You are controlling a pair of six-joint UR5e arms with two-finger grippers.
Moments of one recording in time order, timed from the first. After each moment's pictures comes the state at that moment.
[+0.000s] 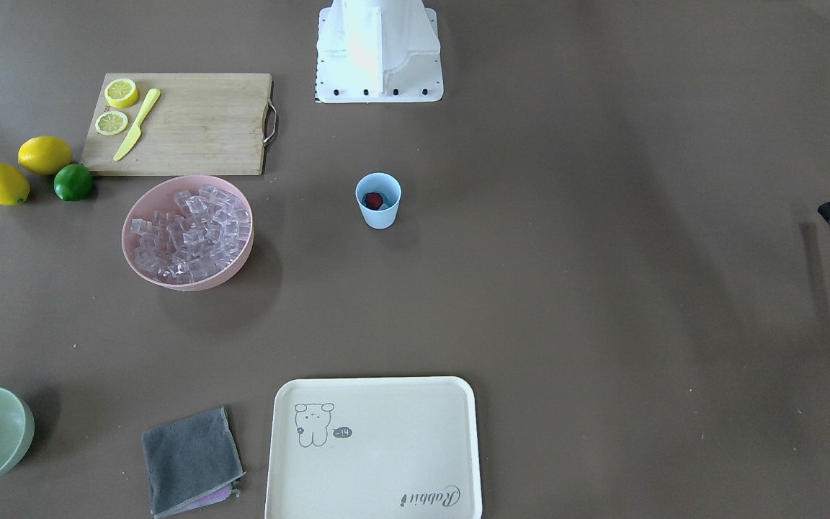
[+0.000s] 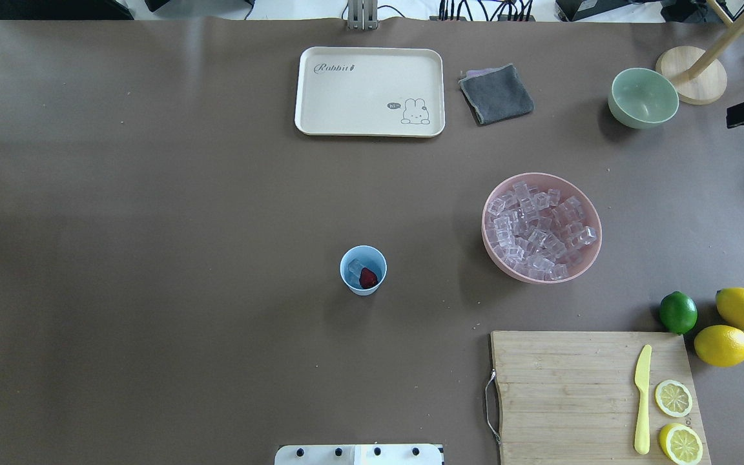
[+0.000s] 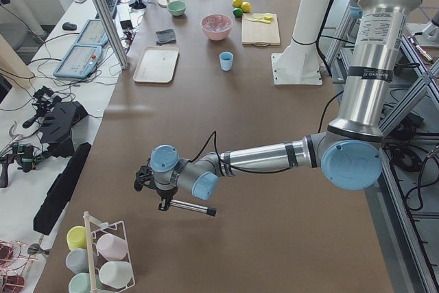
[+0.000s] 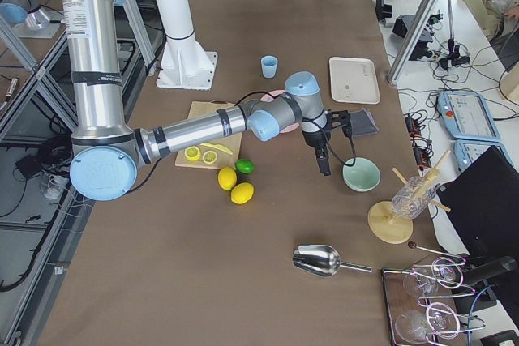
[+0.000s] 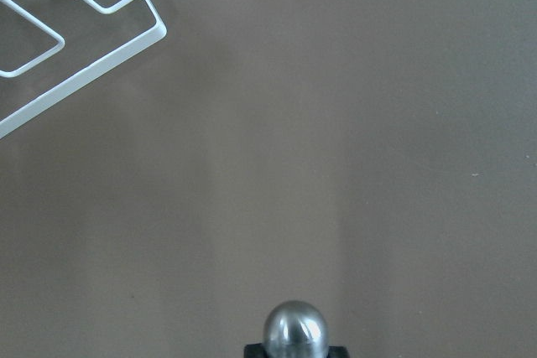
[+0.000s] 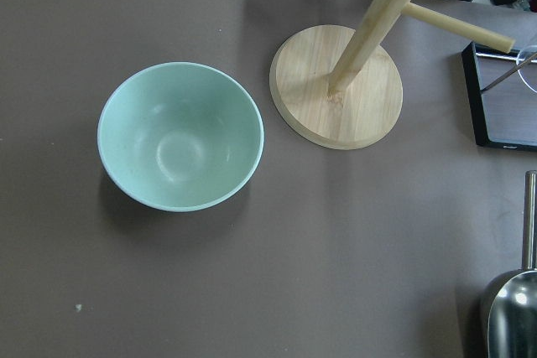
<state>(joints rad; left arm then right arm) -1.37 -1.72 -1.18 -2.18 -2.24 -0.27 1.22 -1.52 1.80 -1.26 1.94 0.57</state>
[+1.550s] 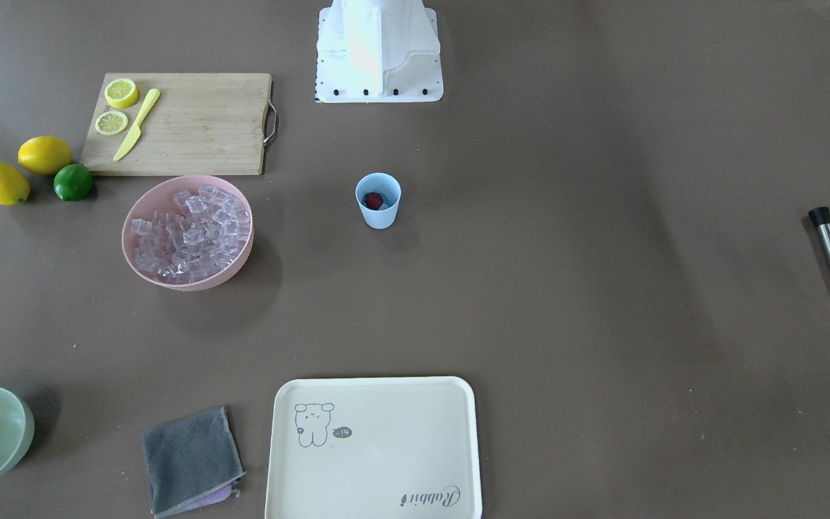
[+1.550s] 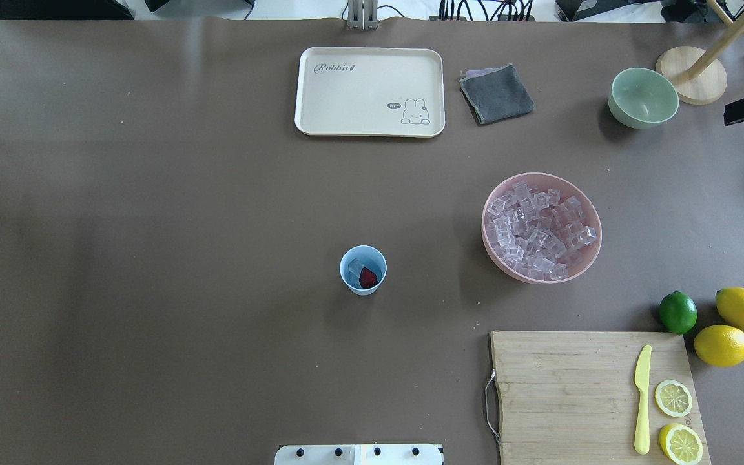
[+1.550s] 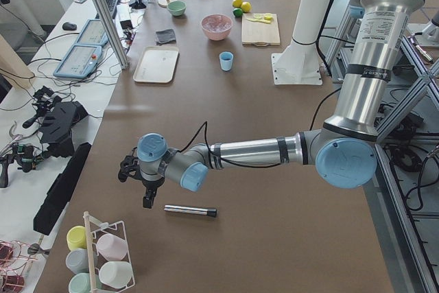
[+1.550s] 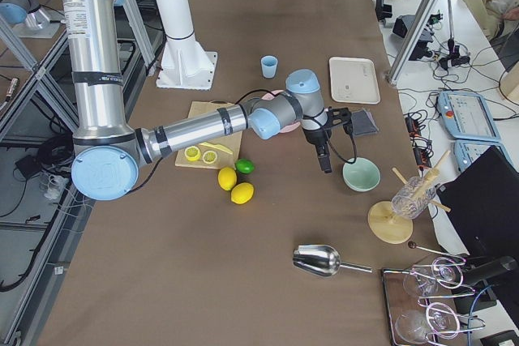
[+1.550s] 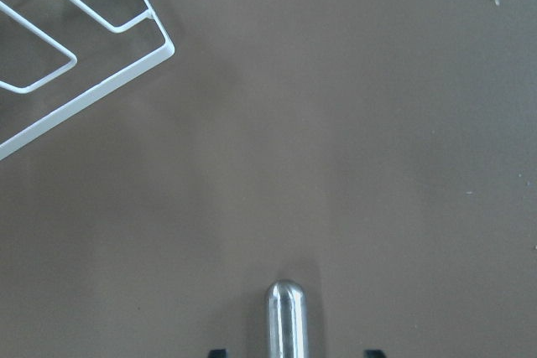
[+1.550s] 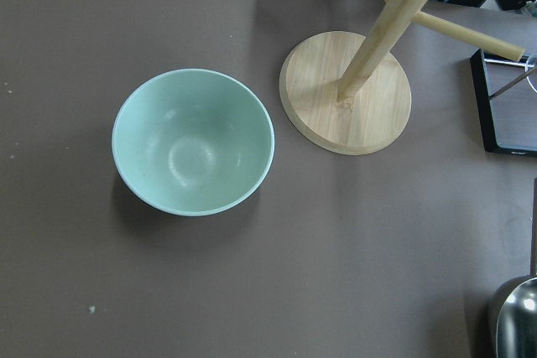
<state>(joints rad) -1.45 -1.80 -1.22 -2.09 -2.27 -0.28 1.22 -1.51 1.80 -1.26 1.95 0.57</state>
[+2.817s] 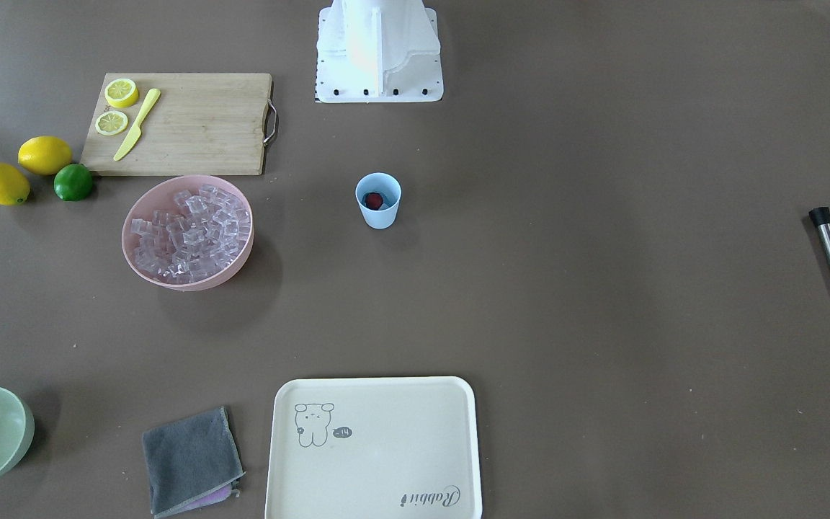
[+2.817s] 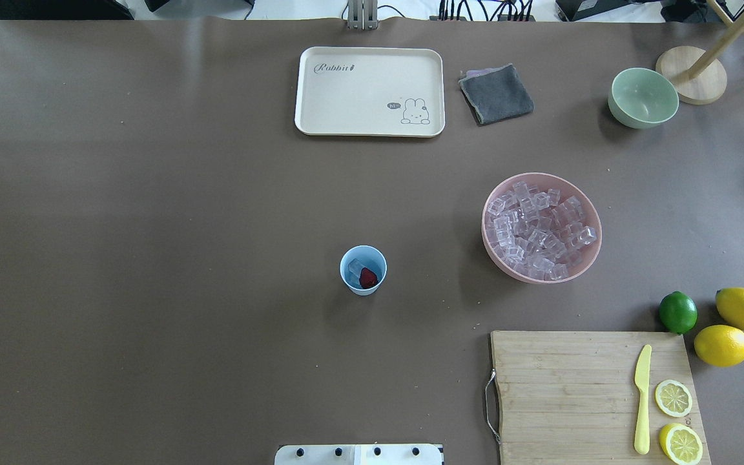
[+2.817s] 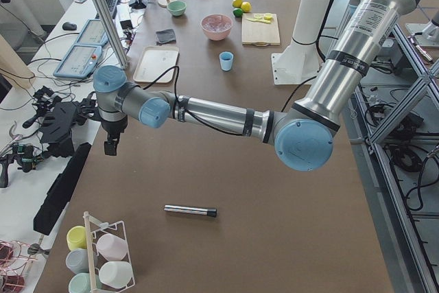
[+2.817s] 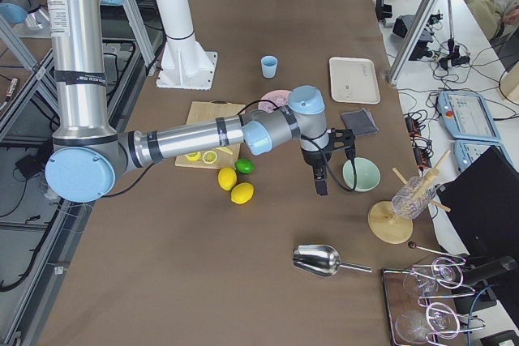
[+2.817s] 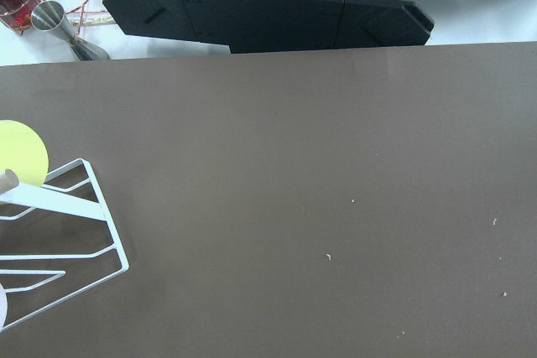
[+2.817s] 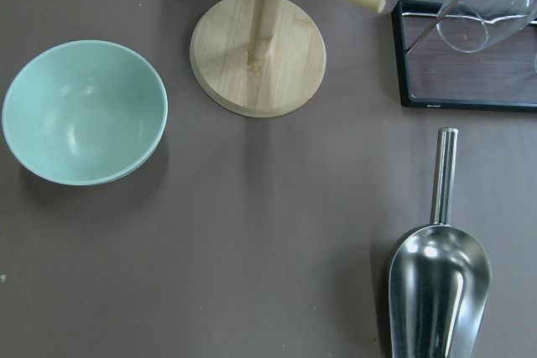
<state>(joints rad) -1.49 -2.05 -1.29 -1.84 -2.27 -0.39 1.40 -1.55 1.76 -1.34 2.09 0.41</state>
